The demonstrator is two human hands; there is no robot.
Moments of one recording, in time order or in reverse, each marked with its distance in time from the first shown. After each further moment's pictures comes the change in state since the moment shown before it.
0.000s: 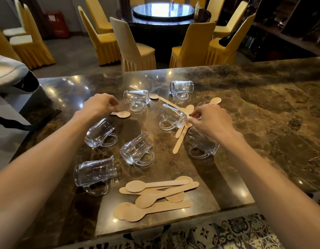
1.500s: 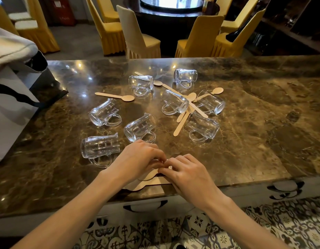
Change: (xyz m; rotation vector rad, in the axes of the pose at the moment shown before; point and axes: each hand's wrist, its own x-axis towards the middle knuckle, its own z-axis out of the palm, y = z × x) left_hand -0.196 0.091 0.062 -0.023 -0.151 0.592; right_hand -0.174 -0.022 0.042 -0.103 0.049 -0.800
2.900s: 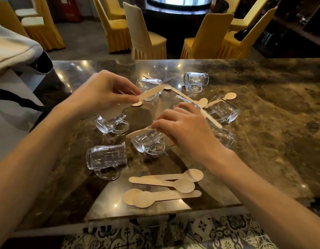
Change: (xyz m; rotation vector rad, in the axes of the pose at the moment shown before) left_hand 0.035 -0.085 -0.144 -0.336 0.169 -0.303; right_hand 0.115 0.035 -0.041 -0.017 0.137 -0.007
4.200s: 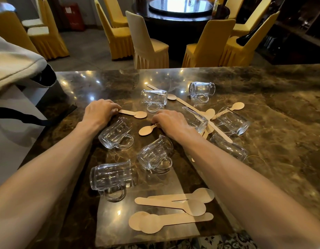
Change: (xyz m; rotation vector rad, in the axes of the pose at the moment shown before) left_hand 0.056 -0.133 0.029 0.623 0.171 -0.172; right_hand 0.092 0.052 0.099 0.033 -0.468 0.231
